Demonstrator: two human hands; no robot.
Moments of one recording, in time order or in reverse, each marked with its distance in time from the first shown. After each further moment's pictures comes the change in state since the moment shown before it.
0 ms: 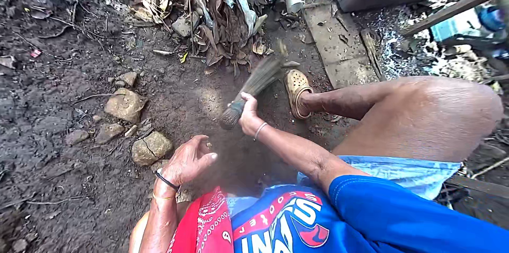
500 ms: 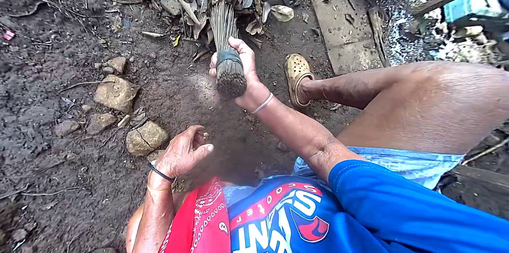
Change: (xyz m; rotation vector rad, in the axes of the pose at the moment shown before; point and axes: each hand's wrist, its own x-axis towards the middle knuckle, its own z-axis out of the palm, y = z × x) left_hand 0.003 -0.004 0.001 0.022 0.010 -0.007; right_hand -0.031 -0.075 0.061 0.268 -0.458 0.033
